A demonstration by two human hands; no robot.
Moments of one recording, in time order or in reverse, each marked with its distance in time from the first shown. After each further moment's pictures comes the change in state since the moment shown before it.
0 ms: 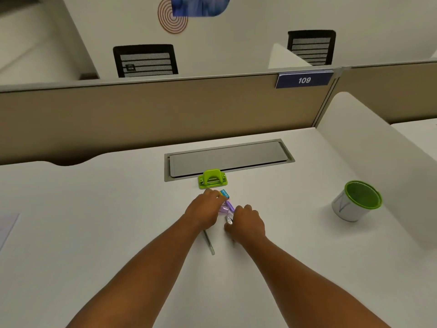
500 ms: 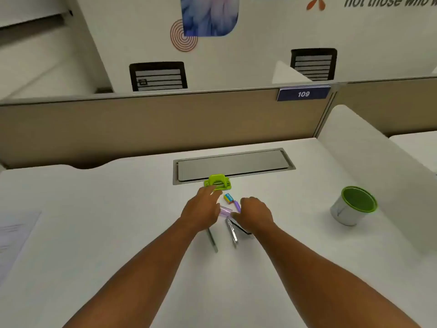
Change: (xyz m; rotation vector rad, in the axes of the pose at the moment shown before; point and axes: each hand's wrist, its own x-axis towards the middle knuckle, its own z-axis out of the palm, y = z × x) left_hand -0.045 0.001 -0.034 -0.237 0.212 -0.120; right_hand -0.003 0.006 -0.038 -0.041 0.075 -0.146
